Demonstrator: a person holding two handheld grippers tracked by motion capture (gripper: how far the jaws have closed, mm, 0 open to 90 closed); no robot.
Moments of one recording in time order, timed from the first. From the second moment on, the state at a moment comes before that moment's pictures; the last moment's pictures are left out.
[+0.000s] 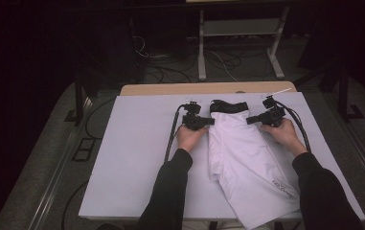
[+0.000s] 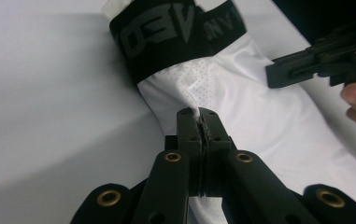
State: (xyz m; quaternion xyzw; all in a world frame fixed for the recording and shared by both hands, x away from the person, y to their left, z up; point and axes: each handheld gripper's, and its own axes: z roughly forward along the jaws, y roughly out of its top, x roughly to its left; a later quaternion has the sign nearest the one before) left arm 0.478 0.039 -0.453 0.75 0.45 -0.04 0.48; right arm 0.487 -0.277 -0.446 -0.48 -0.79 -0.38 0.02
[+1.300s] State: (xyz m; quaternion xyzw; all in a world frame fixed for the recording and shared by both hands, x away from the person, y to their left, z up) left arm 0.372 0.016 -0.400 0.78 0.32 -0.08 0.53; right arm 0.401 -0.319 -0.411 -0.44 -0.77 -0.46 0.00
